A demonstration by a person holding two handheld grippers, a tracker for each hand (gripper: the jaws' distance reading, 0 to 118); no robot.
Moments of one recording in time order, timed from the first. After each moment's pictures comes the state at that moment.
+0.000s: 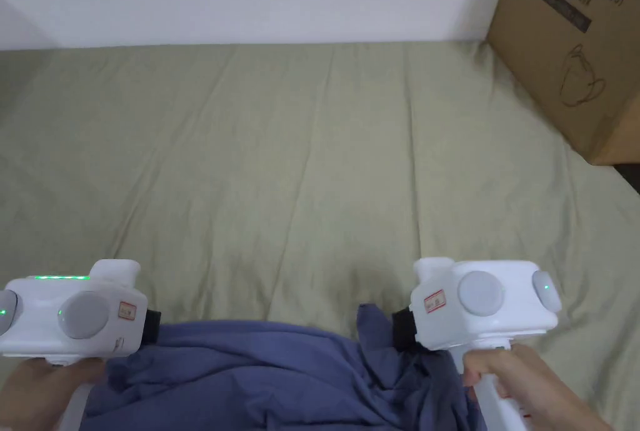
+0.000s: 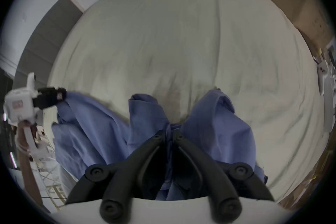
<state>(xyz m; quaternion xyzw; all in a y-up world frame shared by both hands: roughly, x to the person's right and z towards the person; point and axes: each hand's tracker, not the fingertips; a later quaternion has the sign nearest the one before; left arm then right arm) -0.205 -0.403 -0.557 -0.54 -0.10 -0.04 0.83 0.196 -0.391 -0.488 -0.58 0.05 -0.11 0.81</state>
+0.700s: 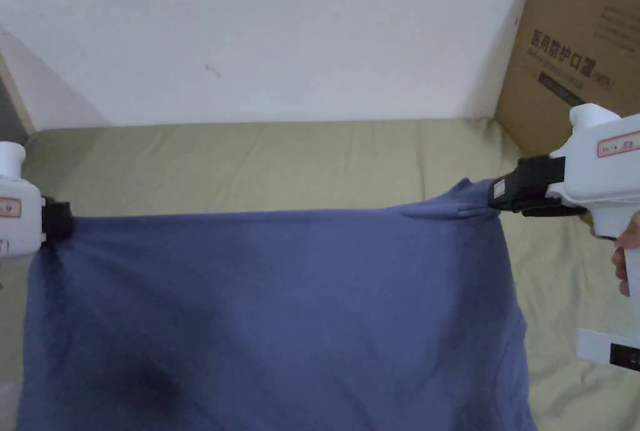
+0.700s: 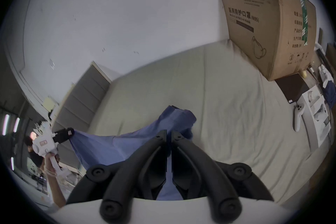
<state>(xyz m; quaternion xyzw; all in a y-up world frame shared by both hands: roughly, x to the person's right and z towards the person) -0.275 -0.165 -0.536 -0.31 -0.03 0.00 0.95 0.282 -0.145 -0.480 -0.35 0.06 -0.21 0.91</state>
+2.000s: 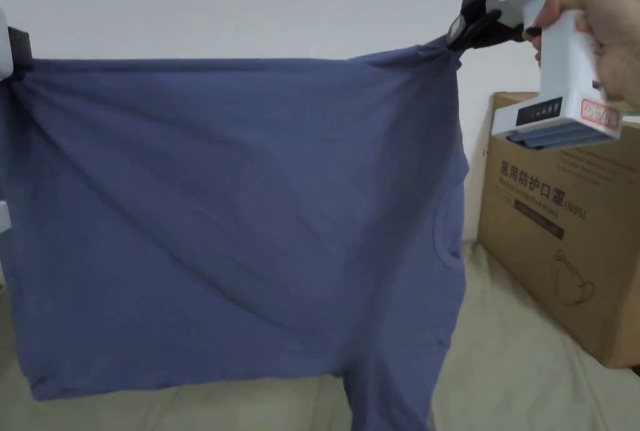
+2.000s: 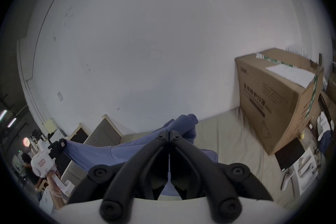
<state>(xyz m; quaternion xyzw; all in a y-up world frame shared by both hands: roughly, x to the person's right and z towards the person) -0.233 0.079 -0.649 -0.06 0.02 0.00 1.00 0.280 0.134 -0.615 -0.17 0.04 -0.18 0.97</state>
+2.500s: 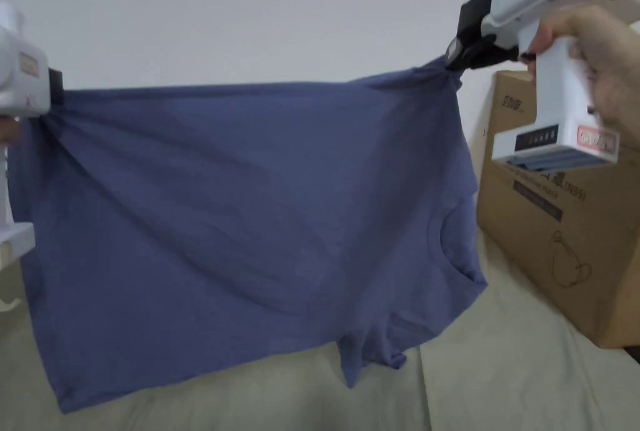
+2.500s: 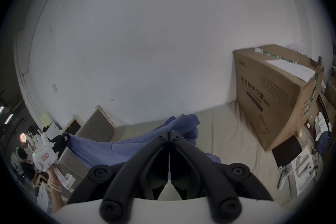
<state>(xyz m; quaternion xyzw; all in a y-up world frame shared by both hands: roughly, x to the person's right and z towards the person) -0.215 -0.010 -0.695 -0.13 0.02 -0.04 0.99 0.283 0.059 -0.640 -0.23 0.02 -0.16 0.96</state>
